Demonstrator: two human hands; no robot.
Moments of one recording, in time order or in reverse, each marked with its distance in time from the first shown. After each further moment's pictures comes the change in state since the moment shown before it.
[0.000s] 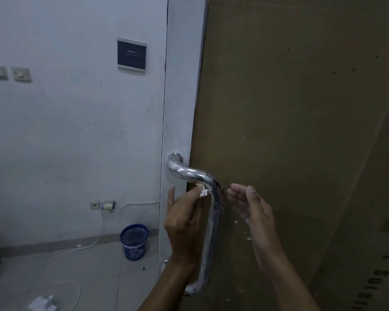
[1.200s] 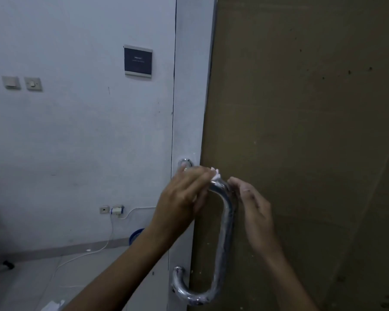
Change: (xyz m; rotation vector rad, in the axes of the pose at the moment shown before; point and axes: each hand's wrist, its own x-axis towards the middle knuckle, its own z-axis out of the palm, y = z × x) left_hand 0.078 -0.033 -0.028 0.292 -0.539 0.432; right_hand 0.009 -0.003 0.027 -0.127 -0.063 -0.186
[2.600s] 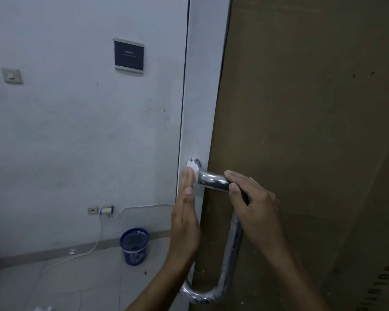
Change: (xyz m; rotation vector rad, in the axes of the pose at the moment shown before) left_hand -0.028 0.029 0.000 -0.937 0.145 -0.814; right_hand -0.001 -0.033 0.025 -0.643 0.013 -0.277
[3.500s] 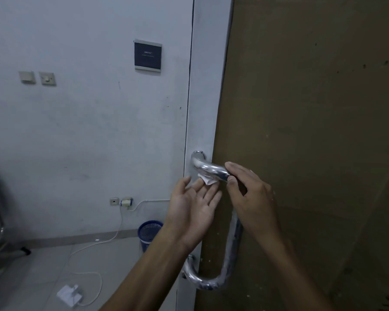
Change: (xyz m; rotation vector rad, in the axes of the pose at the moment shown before) left_hand -0.001 0.043 0.003 -1.003 -0.071 -0.631; right_hand -0.001 0.006 0.003 0.058 0.019 -0.030
